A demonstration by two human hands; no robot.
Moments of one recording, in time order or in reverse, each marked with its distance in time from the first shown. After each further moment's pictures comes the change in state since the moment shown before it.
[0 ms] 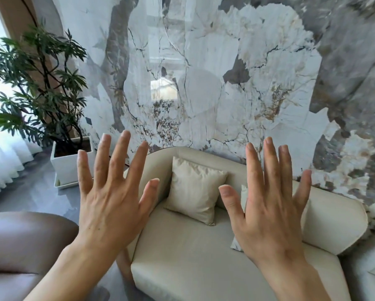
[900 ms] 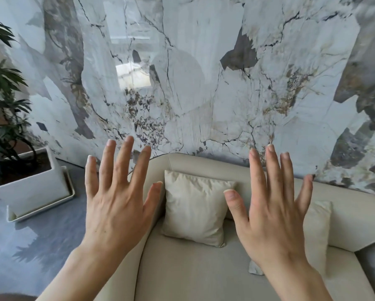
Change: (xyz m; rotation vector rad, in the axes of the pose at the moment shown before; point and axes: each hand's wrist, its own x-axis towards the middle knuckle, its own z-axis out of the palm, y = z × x) left_hand 0.173 -0.089 0.250 -0.124 -0.092 0.109; right_hand 0.145 -0.026 0.233 -0.108 -0.120 0.177
